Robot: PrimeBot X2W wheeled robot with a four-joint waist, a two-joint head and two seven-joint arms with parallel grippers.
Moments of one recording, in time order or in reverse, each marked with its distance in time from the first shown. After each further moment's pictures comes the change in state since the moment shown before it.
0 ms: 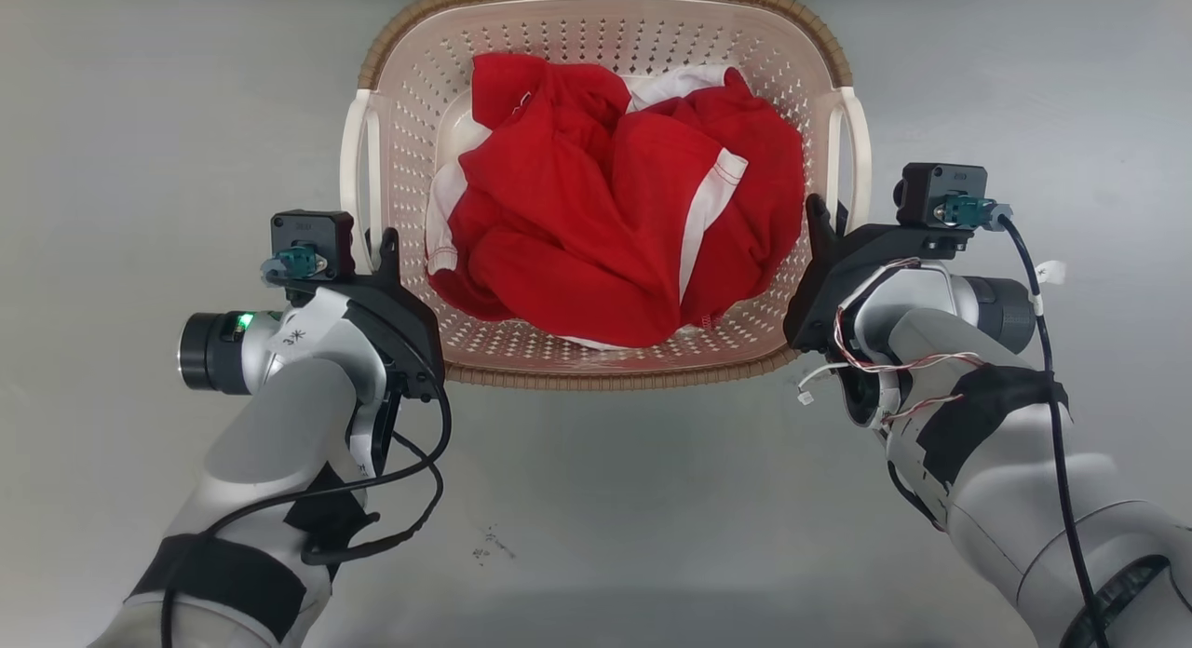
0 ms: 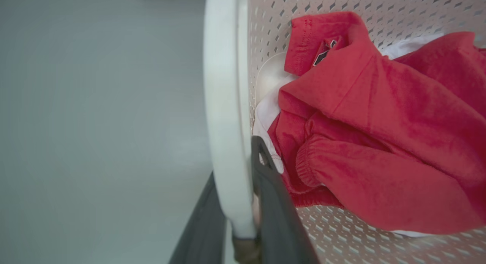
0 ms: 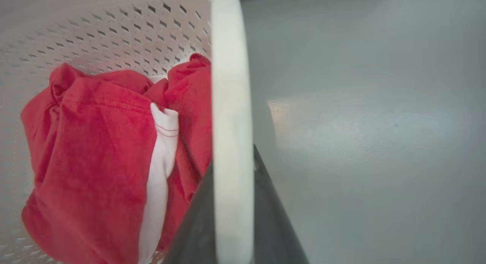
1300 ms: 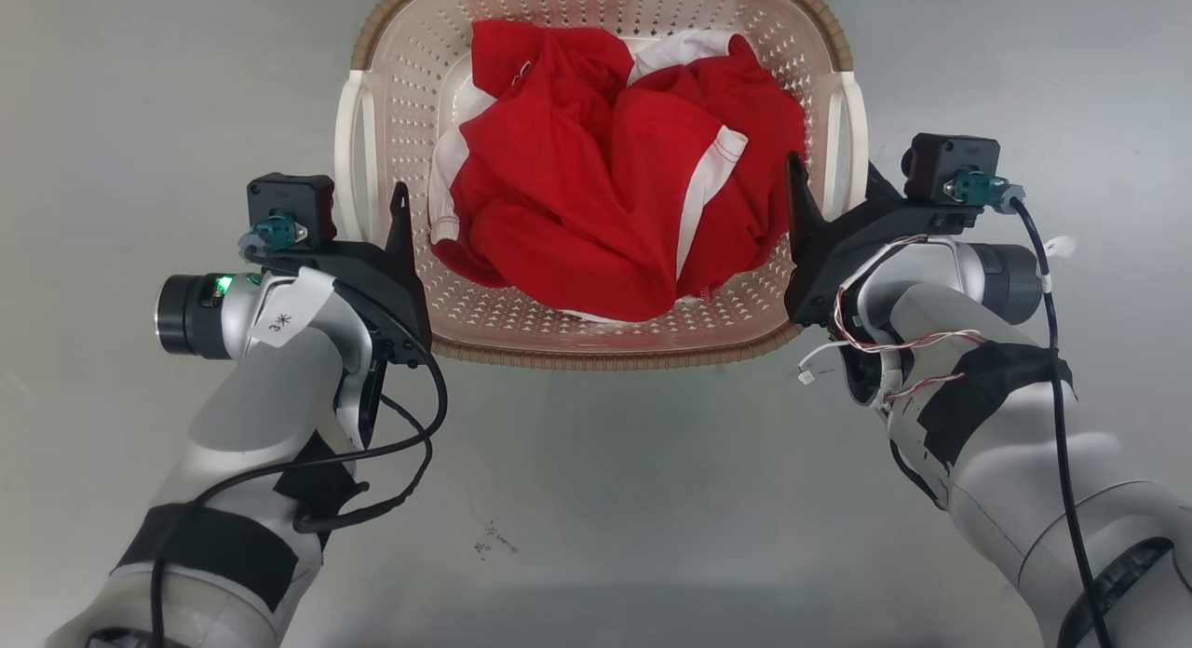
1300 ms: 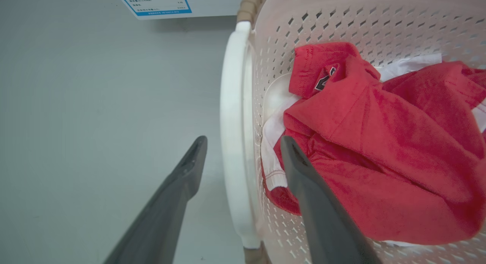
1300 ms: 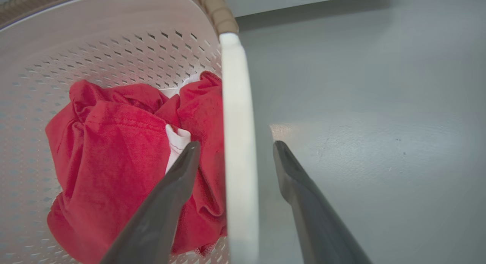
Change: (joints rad) left arm -0.069 -0.003 0.008 0.064 0.012 -0.004 -0.081; right arm -0.041 0.003 0.016 0.015 -0.004 0.008 -0.073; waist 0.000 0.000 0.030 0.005
